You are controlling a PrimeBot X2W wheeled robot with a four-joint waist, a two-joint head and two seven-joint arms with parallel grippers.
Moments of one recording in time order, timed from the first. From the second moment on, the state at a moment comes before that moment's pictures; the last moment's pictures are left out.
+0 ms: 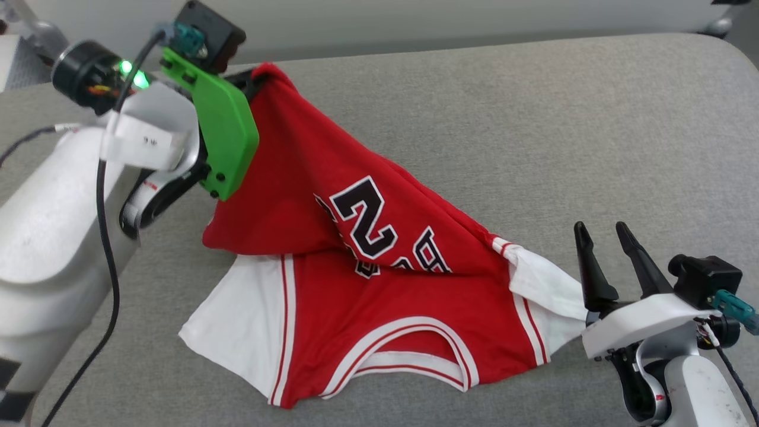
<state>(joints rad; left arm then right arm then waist) -0.91 0.62 -0.69 0.10 -0.64 -0.09 0.54 -0.14 -0.10 0.03 0.11 0.33 0.13 -0.08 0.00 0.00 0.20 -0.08</state>
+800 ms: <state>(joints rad) -1.27 0.48 -0.94 0.73 -0.64 -0.13 0.05 -0.23 -0.08 0.10 0.24 0.35 0.13 -0.17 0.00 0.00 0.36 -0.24</state>
